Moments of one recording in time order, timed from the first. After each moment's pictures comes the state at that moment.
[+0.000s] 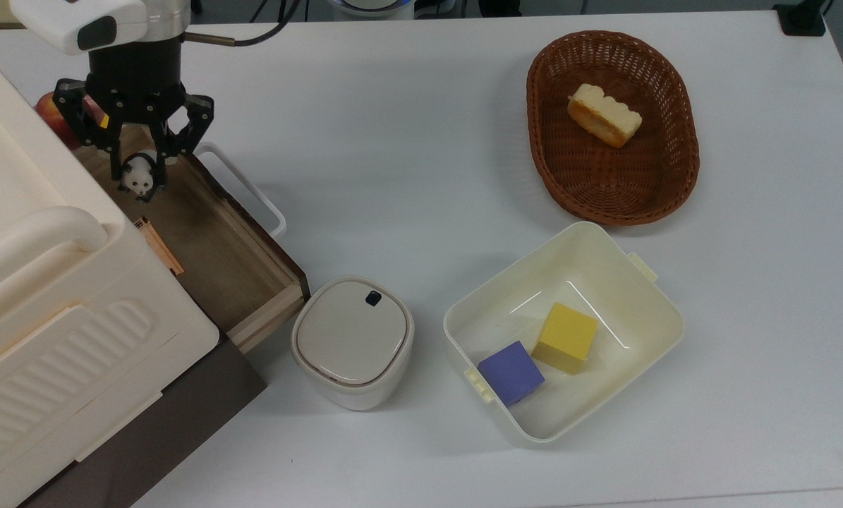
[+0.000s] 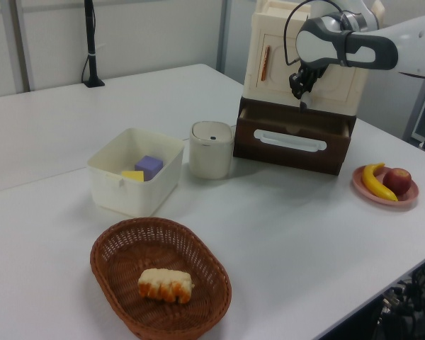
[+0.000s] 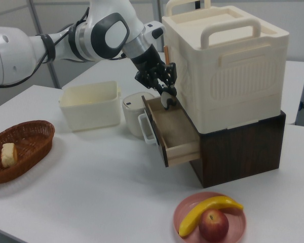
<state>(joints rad) -0.21 0.26 0.01 -1.50 -0.25 2.14 -0.25</state>
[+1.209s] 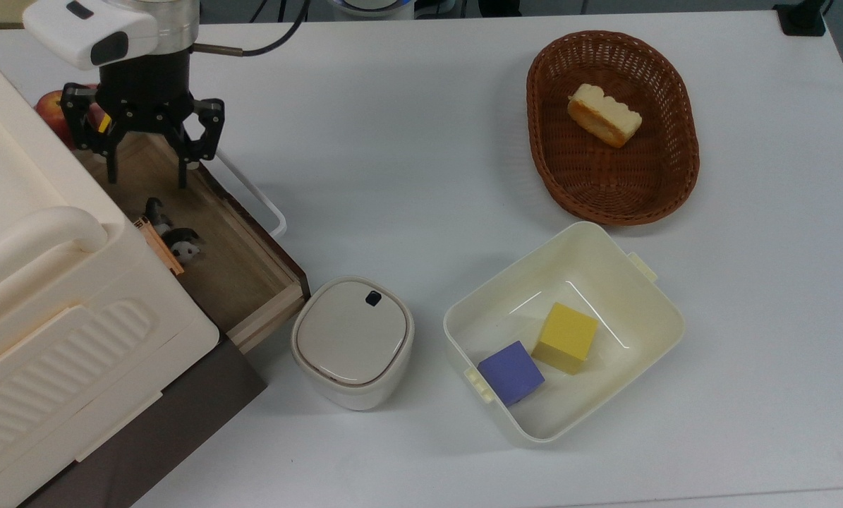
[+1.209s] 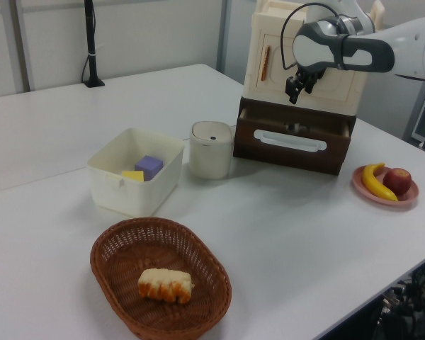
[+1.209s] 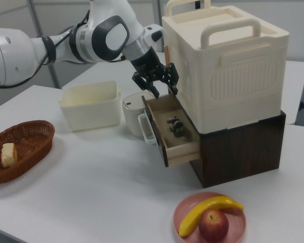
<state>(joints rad) -0.20 0.27 0.01 -1.51 -0.25 2.14 -0.25</state>
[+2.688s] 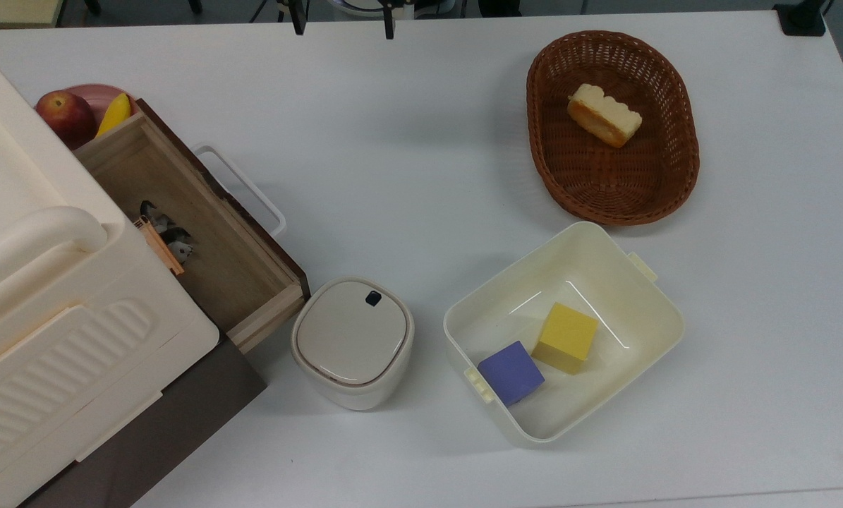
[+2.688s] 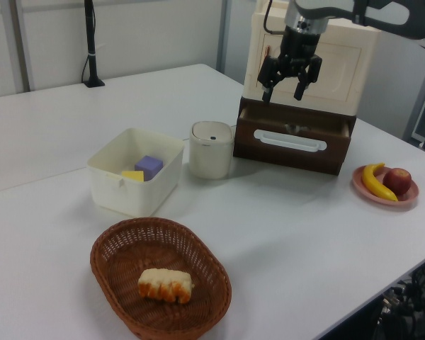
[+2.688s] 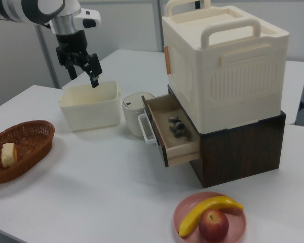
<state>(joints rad) -0.04 0.00 0.05 -1.57 0.05 1.66 0.11</state>
